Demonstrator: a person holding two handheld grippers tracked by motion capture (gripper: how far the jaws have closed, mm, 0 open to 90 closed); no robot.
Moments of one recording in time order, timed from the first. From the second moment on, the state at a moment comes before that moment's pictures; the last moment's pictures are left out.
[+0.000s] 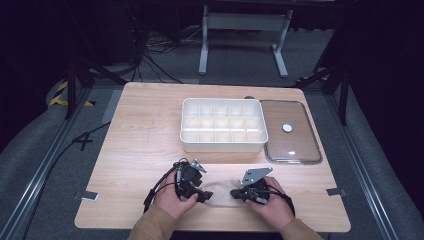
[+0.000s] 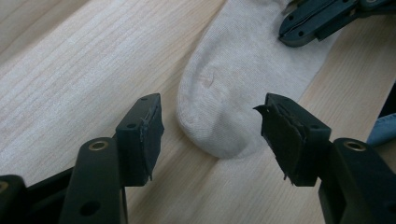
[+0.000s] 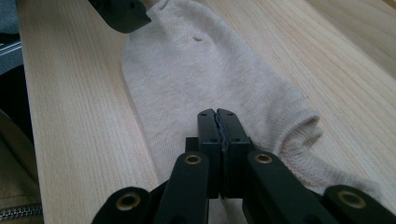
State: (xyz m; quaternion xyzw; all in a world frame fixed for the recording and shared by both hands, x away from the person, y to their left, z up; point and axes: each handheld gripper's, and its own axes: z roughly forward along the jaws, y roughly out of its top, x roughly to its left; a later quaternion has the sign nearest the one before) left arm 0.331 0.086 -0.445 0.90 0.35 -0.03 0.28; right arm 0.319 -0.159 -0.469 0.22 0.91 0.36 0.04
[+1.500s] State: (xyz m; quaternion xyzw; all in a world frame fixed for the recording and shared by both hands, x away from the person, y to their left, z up) left arm 0.324 0.068 -0.455 0.90 0.34 0.00 0.26; right arm 0.314 -0.158 -0.469 0.21 0.91 0.35 0.06
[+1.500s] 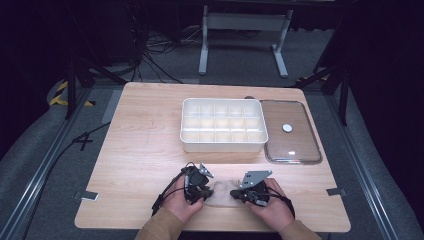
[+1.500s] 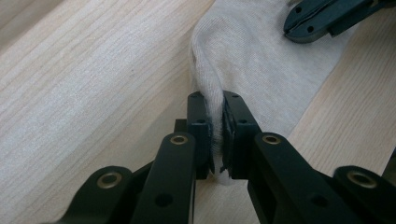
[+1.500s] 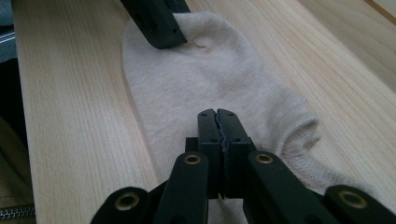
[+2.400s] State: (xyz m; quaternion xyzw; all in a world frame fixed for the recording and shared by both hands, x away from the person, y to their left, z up) left arm 0.329 0.086 -0.418 0.91 0.35 -0.04 0.21; right arm 0.313 -0.180 -0.465 0.24 0.91 0.33 0.06
